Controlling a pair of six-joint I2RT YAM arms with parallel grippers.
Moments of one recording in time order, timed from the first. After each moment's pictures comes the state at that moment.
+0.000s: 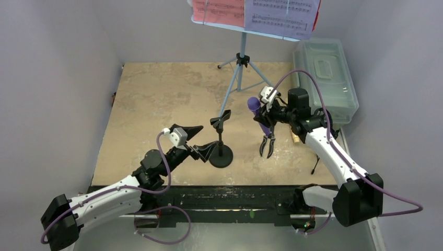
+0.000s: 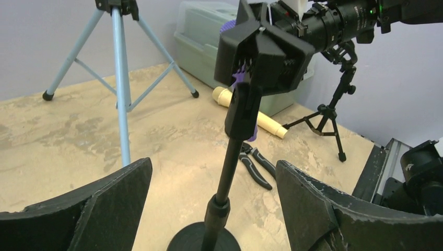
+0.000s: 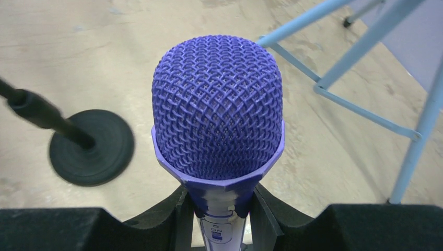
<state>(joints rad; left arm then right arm) -0.91 0.71 0.27 0.66 -0.10 -0.15 0.27 1.19 0.92 -0.29 -0.61 -0.49</state>
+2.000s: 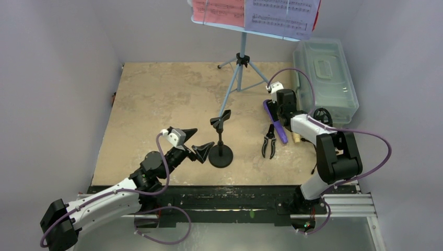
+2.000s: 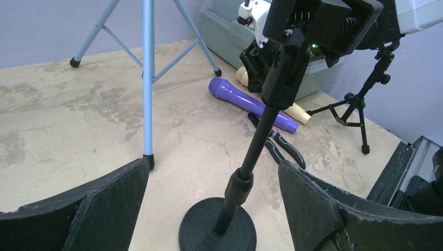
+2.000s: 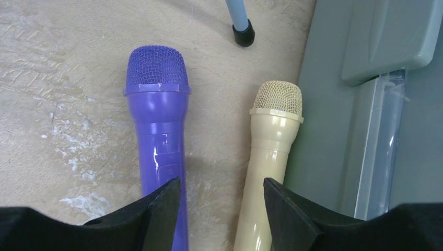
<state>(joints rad) -0.91 0.62 0.23 0.53 -0.20 -0.17 0.23 1.60 0.90 0.00 0.30 -0.28</state>
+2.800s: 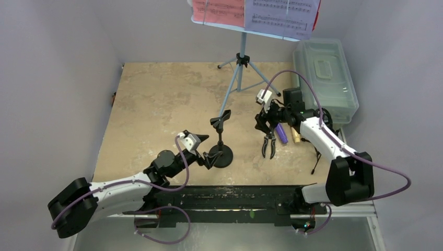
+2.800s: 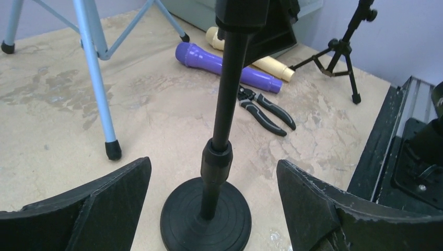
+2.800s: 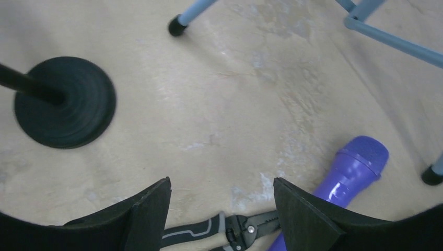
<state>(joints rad) -0.91 0.89 0.16 0.80 -0.04 -0.12 0.23 1.38 0.96 -0.36 -0.50 -0.56</state>
